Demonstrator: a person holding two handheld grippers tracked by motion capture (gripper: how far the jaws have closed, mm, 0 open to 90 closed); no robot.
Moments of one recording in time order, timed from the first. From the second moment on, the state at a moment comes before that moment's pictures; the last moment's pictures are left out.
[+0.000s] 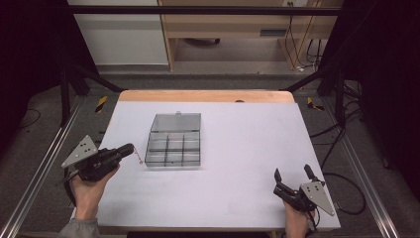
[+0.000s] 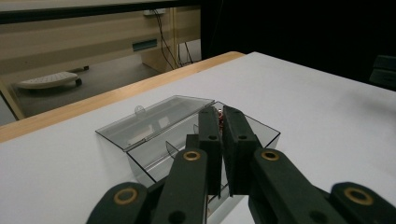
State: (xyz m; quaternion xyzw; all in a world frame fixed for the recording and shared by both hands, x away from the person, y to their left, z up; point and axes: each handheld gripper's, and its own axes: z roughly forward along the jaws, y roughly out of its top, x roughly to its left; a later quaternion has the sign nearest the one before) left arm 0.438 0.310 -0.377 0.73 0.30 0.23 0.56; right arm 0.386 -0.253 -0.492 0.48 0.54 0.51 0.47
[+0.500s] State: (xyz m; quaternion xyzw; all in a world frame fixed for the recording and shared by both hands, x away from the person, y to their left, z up) left arm 0.438 0.305 -0.373 0.73 0.31 0.23 0.57; right arm 0.385 -0.253 -0.492 0.48 0.54 0.51 0.47
